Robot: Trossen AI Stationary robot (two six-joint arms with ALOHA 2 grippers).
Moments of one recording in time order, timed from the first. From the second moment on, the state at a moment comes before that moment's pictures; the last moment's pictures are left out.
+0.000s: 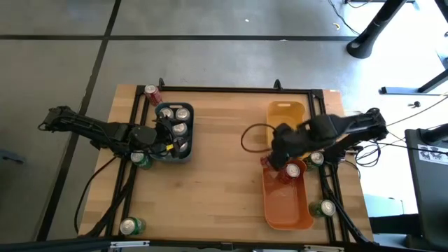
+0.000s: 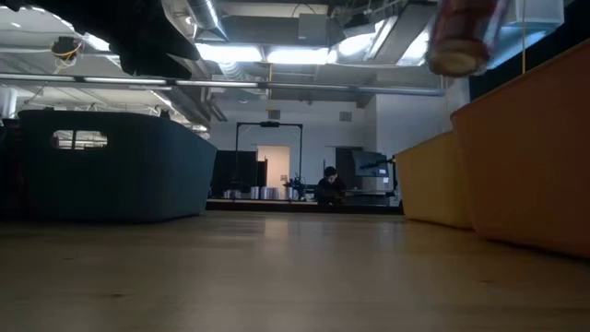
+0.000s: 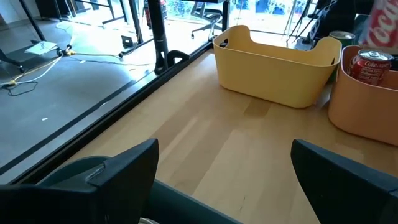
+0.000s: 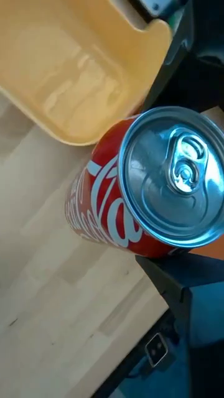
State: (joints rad) left arm -0.21 0.78 0.55 -0.17 -0.69 -0.25; right arm 0.31 1.52 1.76 -1.57 0.09 1.18
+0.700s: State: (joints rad) left arm -0.21 0.78 0.55 -0.17 -0.69 -0.26; right arm 0.36 1.52 1.40 -1.39 0.08 1.19
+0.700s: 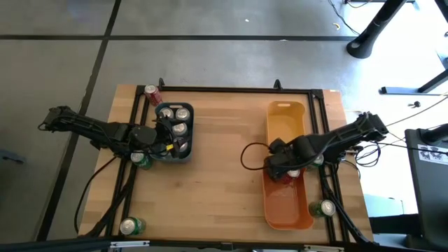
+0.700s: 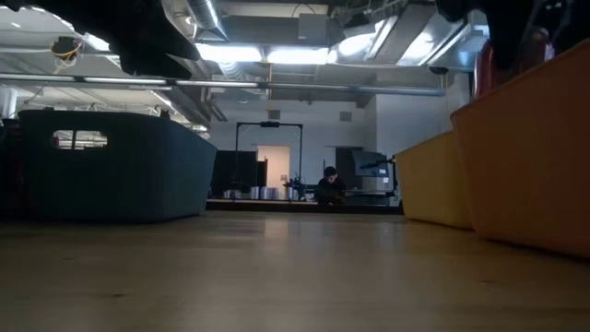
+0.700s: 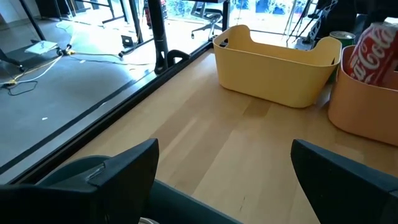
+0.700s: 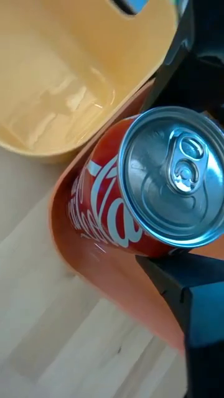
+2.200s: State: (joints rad) left arm -0.19 0.77 0.60 -0.24 -0.69 -0.23; right arm 0.37 1.52 1.58 -1.35 0.26 0.74
